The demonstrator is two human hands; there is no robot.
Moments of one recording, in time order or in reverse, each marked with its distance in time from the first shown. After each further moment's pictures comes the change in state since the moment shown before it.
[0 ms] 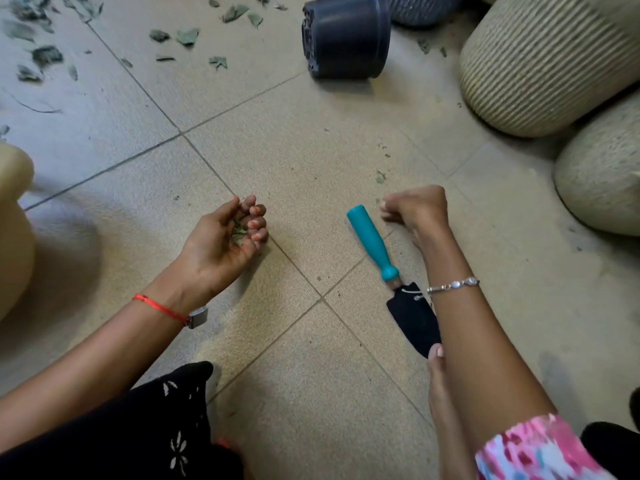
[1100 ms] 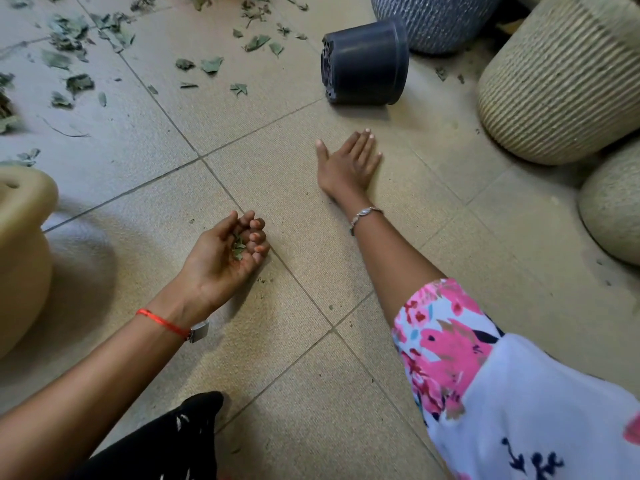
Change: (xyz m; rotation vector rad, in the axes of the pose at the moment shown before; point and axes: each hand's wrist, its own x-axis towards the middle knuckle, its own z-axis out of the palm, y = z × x) left_hand 0.016 0.015 -0.010 -0.085 0.022 0.035; right_hand 0.049 -0.049 0.135 -0.969 -0.012 -0.448
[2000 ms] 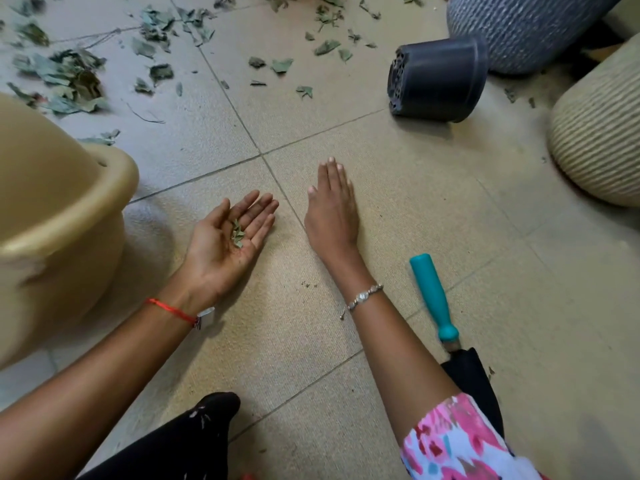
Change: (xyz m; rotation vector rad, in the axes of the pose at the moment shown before) left_hand -0.009 0.041 -0.029 -0.171 0.049 0.180; right_hand -0.083 -0.051 0.041 0.059 0.102 -0.443
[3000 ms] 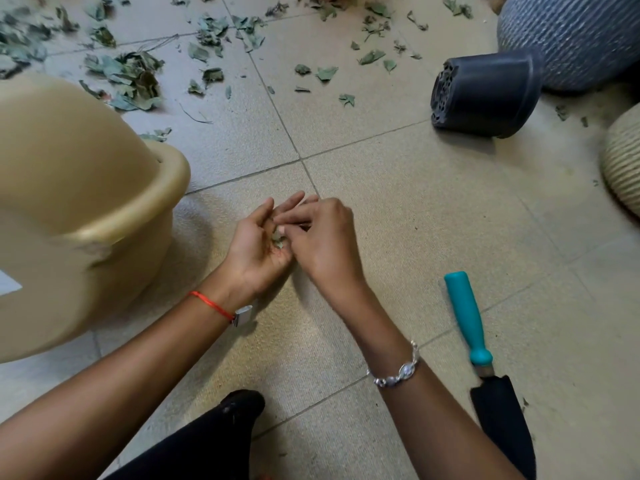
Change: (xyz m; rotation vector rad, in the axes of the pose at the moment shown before) left_hand 0.000 0.000 0.002 -0.026 -0.022 -0.051; right_hand -0.045 -0.073 -0.056 0.659 -0.146 0.000
